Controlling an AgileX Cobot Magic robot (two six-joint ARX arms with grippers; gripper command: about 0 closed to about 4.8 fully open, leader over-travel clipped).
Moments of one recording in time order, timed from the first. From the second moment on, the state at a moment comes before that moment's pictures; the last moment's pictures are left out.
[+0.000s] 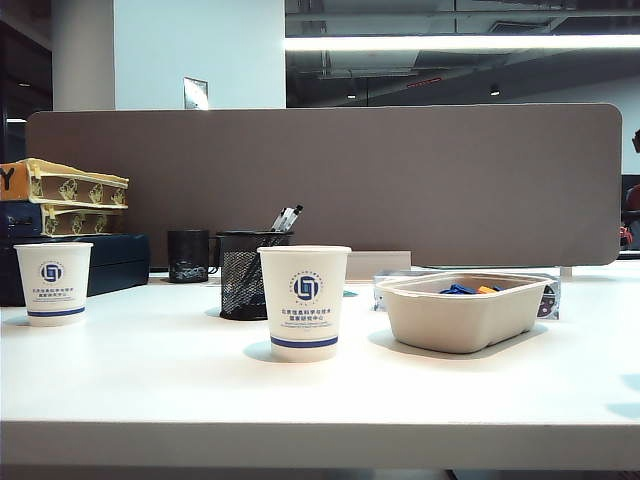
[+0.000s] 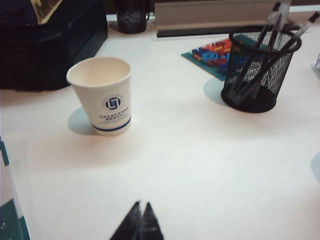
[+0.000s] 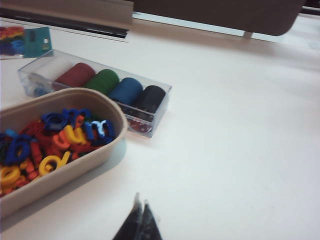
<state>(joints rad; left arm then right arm) -0.43 0.36 0.10 0.04 -0.33 -0.02 0.37 0.62 0.20 0.17 0.37 -0.03</state>
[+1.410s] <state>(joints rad) -0.43 0.36 0.00 0.17 -0.38 -0.05 0.37 0.62 0.01 0.39 0.52 0.05</state>
